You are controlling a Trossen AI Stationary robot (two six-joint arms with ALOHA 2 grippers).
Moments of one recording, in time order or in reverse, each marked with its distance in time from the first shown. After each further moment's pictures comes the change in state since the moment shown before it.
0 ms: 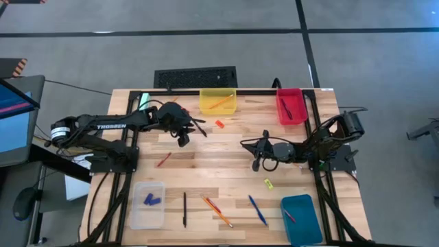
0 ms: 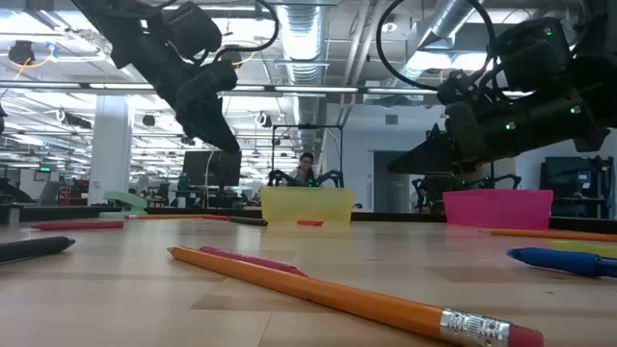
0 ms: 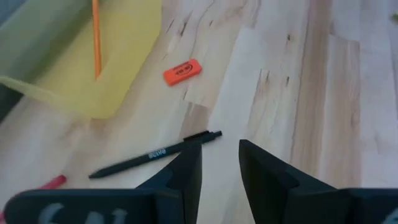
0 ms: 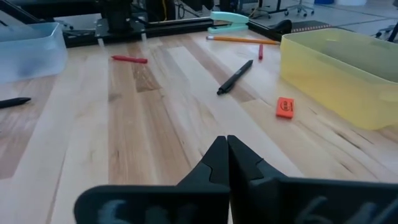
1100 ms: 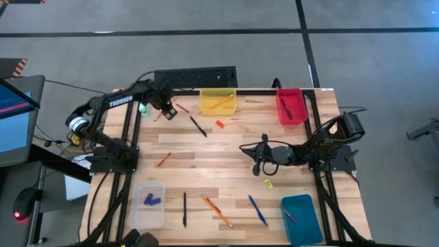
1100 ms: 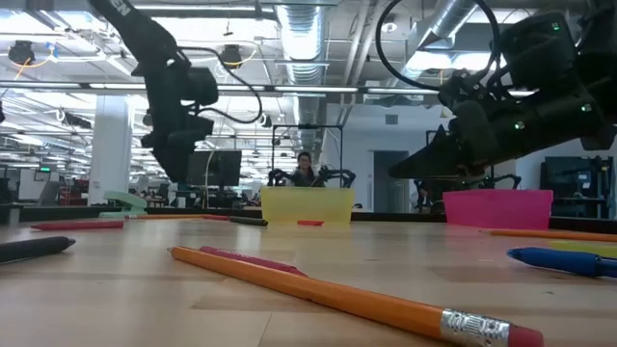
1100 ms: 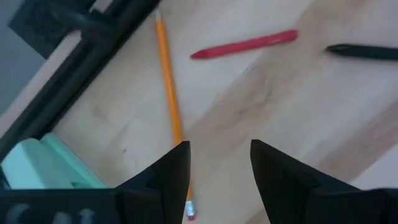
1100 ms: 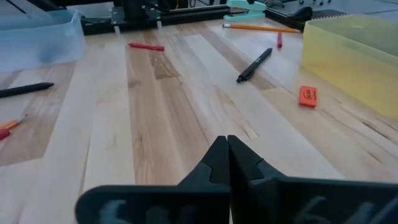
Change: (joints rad) left arm 0.515 0.243 0.267 -0.528 -0.135 0.109; right arm 0.056 0.000 0.016 -0.060 0.000 0.035
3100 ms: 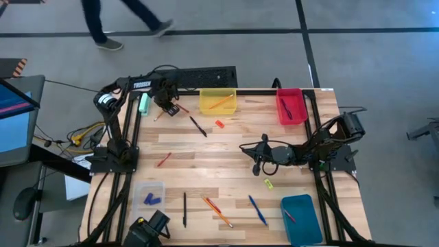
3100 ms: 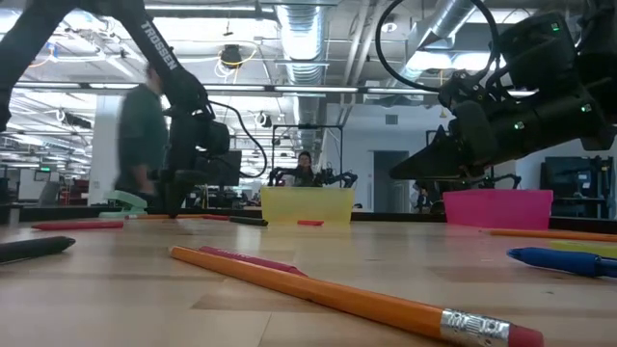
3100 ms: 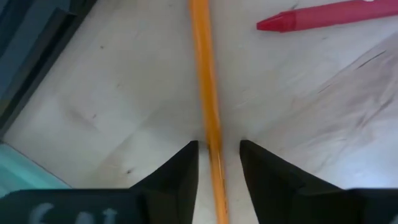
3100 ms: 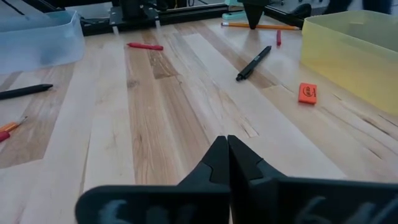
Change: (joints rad) left arm 0.093 0.431 0.239 -0.151 -0.007 0.036; right arm 0.000 0.000 0.000 -0.005 0.000 0.018
